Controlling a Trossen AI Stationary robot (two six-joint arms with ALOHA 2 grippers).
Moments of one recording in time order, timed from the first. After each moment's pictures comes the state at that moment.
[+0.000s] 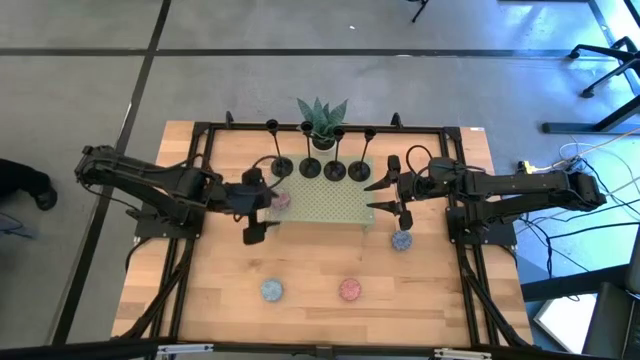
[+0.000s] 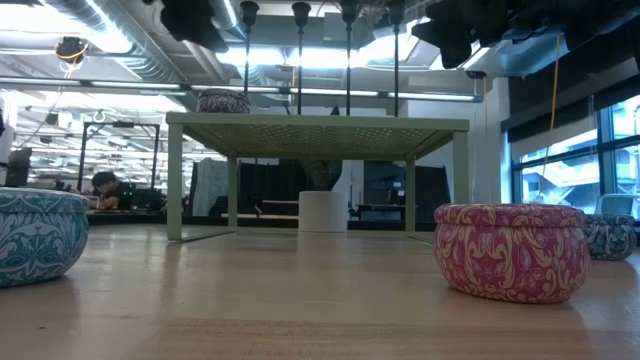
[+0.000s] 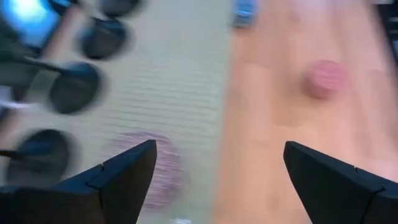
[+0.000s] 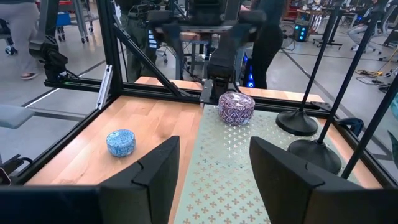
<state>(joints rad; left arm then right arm) -0.23 1.12 1.04 -0.69 -0.29 -0.25 -0.06 0.94 0.57 0.22 -0.21 -0.08</state>
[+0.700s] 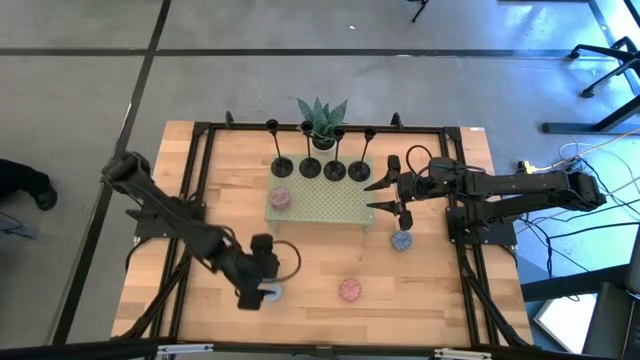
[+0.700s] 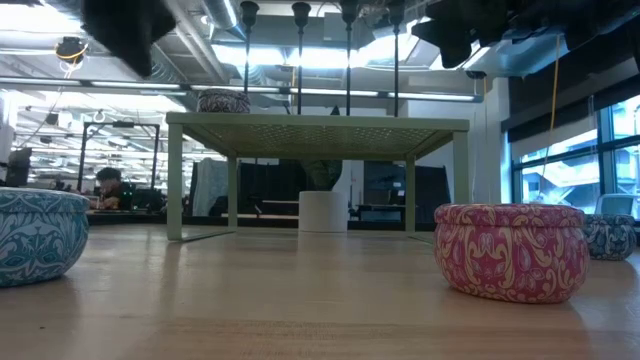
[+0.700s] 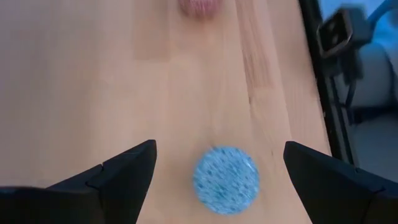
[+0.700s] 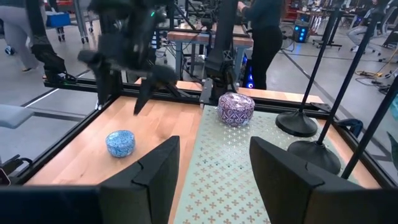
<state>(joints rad) -0.64 1.47 1.04 -0.54 -0.26 -0.54 -0.06 0.94 0.57 0.22 -0.21 -0.08</state>
